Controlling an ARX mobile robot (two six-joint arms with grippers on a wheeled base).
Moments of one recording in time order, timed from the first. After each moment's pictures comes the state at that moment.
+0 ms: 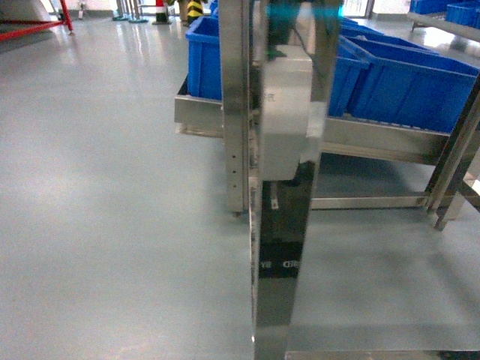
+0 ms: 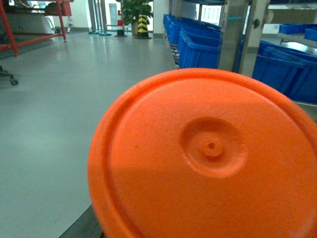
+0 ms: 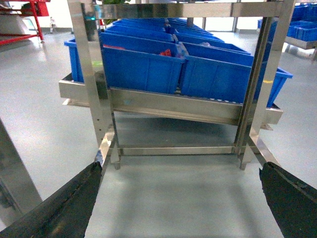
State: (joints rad) left arm 0.00 0.01 0.01 0.00 0.00 -0.01; right arm 0.00 0.00 0.01 -0.01 0.00 0.00
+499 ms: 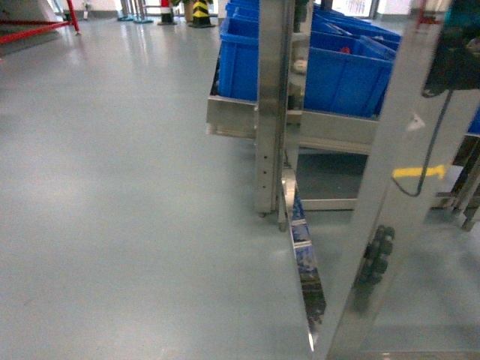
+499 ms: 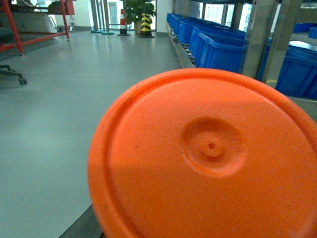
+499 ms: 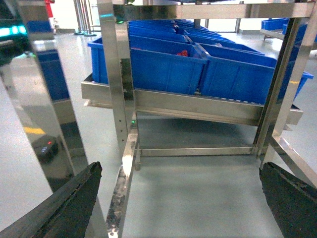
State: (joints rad) left arm 0.00 0.01 0.01 -0.01 0.00 -0.01; right arm 0.00 0.00 0.01 0.00 0.00 0.00
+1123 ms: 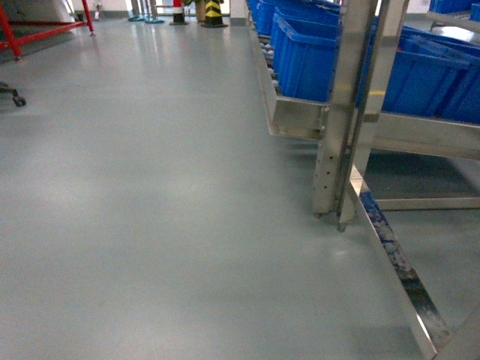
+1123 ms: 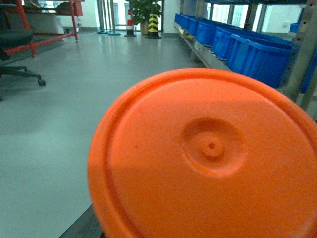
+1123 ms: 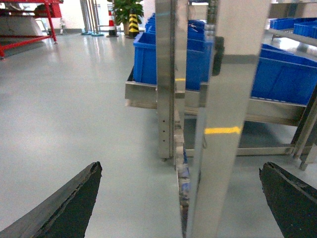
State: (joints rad) left arm 0.00 0.01 0.01 -0.01 0.00 -0.01; right arm 0.00 0.00 0.01 -0.01 0.00 0.00
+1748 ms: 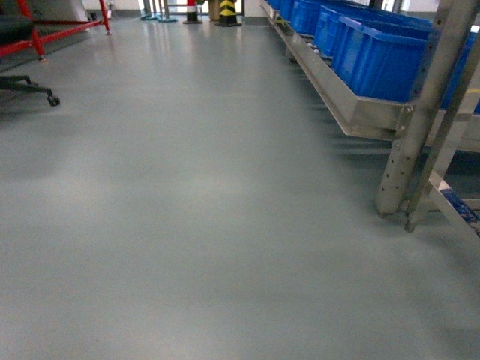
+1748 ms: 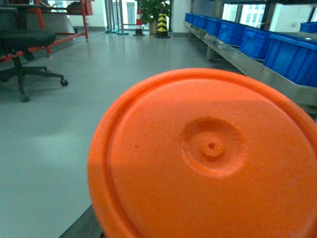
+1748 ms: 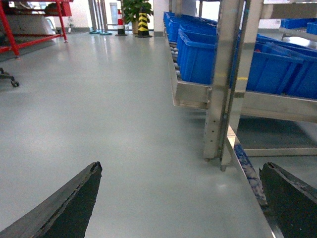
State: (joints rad) left arm 0.00 0.01 0.01 -0.01 0.00 -0.01; right arm 0.00 0.00 0.01 -0.01 0.00 0.00
